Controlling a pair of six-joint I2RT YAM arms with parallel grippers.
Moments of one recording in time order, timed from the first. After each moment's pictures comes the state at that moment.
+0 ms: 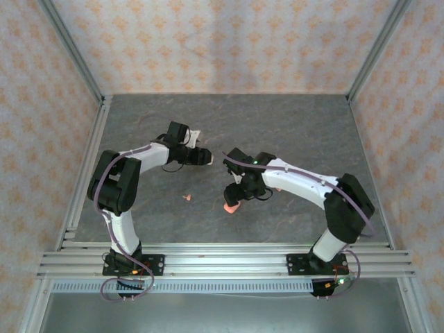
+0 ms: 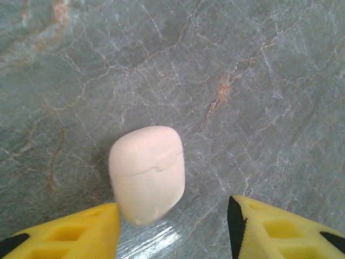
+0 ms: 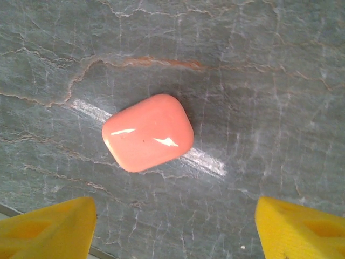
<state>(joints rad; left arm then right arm) -0.26 1.88 1.14 -0.24 0.47 -0.27 0.83 1.64 1.19 -0.94 -0.08 0.39</state>
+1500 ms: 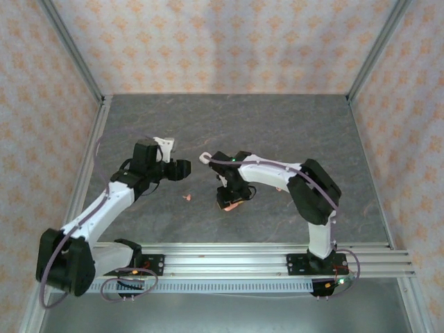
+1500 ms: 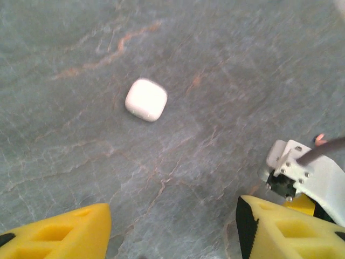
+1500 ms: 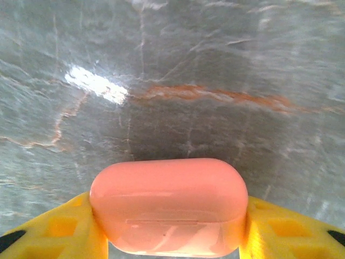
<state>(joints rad) -0.24 1.12 0.72 -0.29 0.32 -0.25 0.84 1.89 1.33 -0.95 -0.17 0.44</state>
